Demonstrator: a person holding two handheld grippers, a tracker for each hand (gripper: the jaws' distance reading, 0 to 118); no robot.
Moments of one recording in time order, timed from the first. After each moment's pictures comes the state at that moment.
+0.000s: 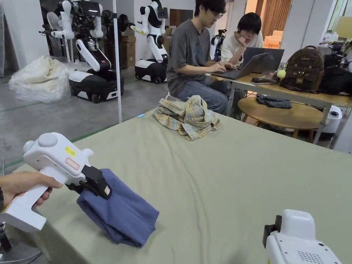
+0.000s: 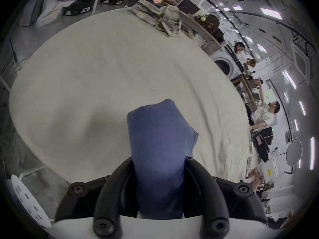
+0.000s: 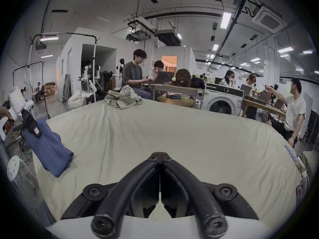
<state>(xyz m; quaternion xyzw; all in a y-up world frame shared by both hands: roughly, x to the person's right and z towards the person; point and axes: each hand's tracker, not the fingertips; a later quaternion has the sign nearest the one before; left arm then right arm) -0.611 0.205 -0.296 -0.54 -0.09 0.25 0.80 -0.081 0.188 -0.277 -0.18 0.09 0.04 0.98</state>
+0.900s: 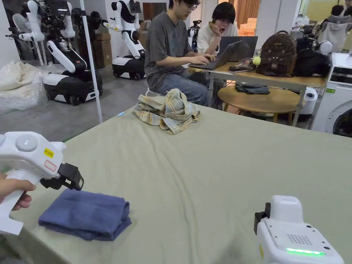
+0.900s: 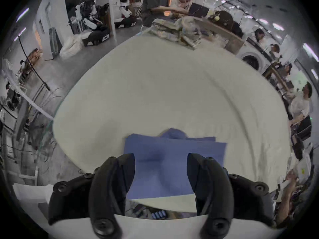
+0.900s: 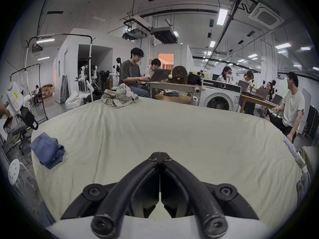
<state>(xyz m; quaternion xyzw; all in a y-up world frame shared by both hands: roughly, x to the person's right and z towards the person) -0.600 0.231 -0.299 -0.50 0.03 0.11 0.86 -0.060 0.184 -0.277 -0.19 0.07 0.03 0.98</state>
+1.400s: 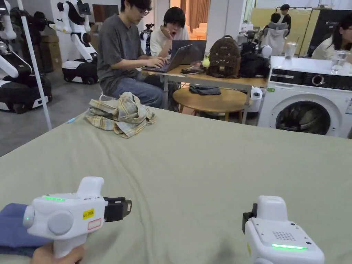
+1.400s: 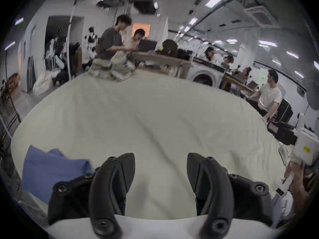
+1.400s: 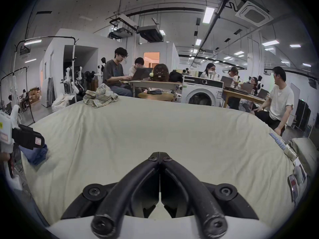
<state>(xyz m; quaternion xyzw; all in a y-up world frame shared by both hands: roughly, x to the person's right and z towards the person) -0.359 0.169 -0.291 -0.30 -0.11 0.10 0.94 0.017 0.183 -0.271 -0.19 0.00 0.02 0.98</state>
